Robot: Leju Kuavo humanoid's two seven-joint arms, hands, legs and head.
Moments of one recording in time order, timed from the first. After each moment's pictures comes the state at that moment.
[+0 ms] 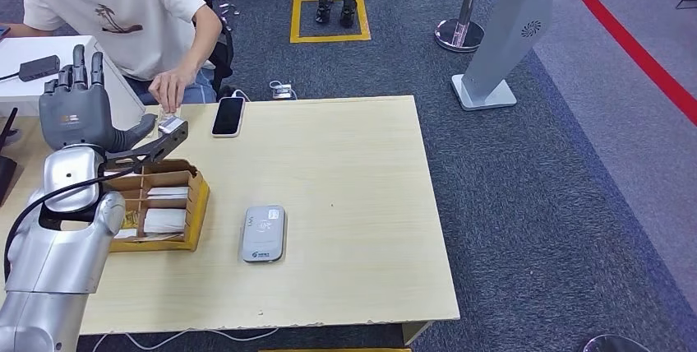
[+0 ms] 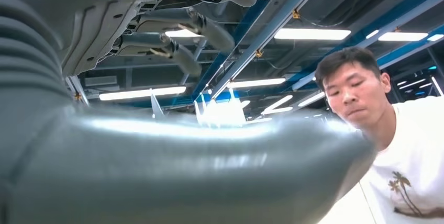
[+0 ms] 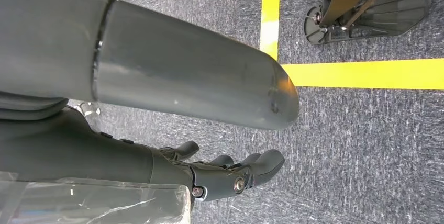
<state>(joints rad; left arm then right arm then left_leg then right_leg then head) -0.63 0.22 -0.25 -1.29 -1.55 -0.05 0.39 -0.16 0.05 1.56 -0.05 -1.37 -0.35 -0.03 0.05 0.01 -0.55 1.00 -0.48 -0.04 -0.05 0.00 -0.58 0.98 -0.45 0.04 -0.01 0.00</state>
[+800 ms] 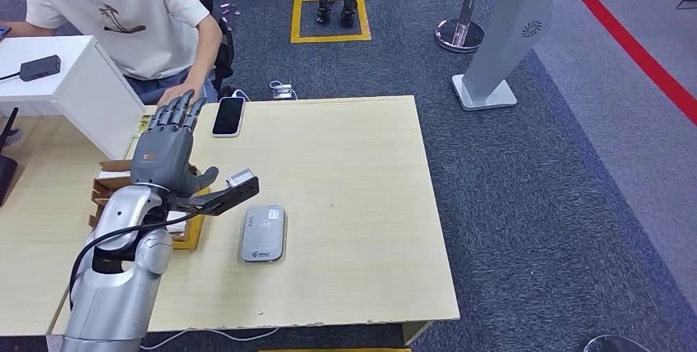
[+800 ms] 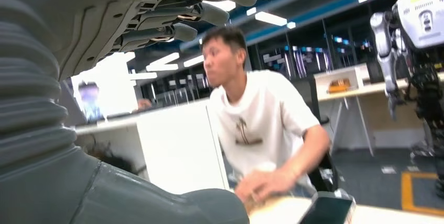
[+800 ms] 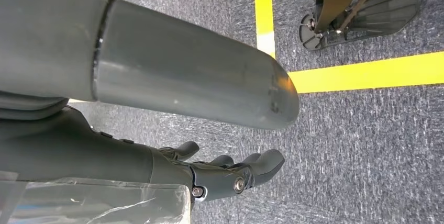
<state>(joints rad) -0.41 0.01 -0.20 -1.48 -1.37 -0.18 0.04 -0.15 0.04 1.56 -0.05 -1.50 -0.35 -0.04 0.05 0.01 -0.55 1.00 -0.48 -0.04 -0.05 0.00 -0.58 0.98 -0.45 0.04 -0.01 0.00</state>
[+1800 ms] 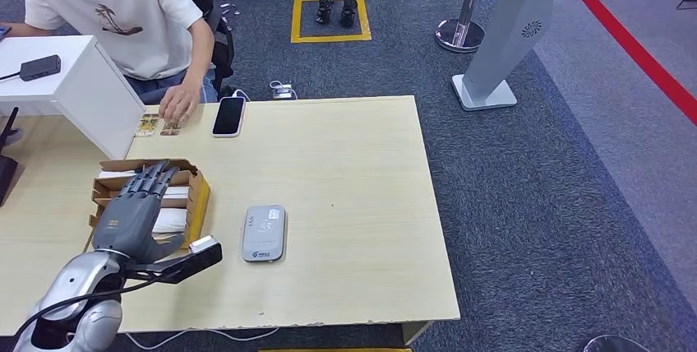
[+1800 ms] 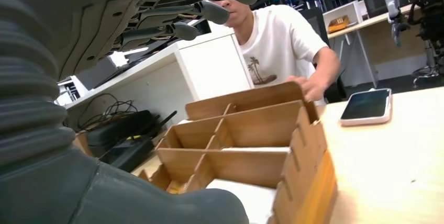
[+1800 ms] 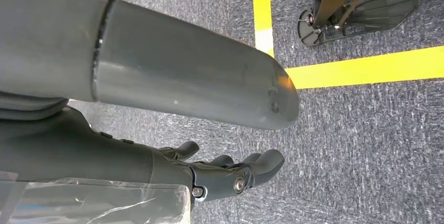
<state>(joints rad) -0.12 0.31 -0.24 -1.70 -1.13 -0.26 0.10 -0.15 0.04 1.56 -0.05 -1.52 -0.36 -0.05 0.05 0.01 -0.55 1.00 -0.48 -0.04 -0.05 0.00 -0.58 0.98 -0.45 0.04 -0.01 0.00</state>
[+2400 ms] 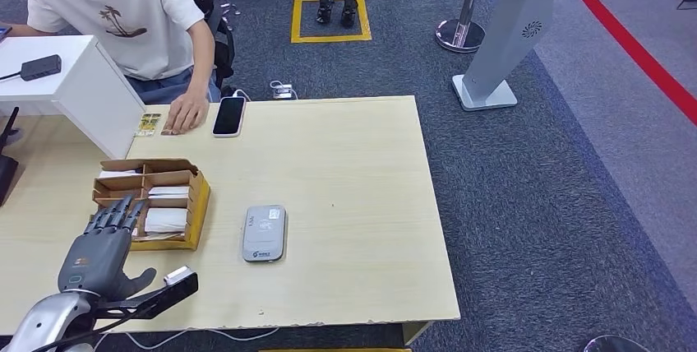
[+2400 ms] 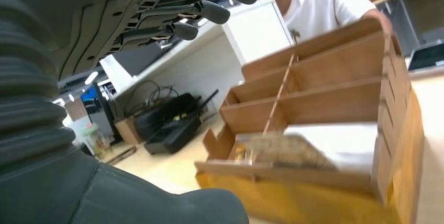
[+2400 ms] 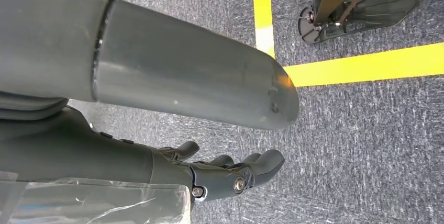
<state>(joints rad) 0.08 0.33 -0.12 -1.83 -1.19 -0.30 0.14 -0.15 0.04 1.56 -0.05 -1.51 -0.37 -0.05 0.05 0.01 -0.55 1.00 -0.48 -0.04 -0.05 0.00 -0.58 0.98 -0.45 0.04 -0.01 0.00</state>
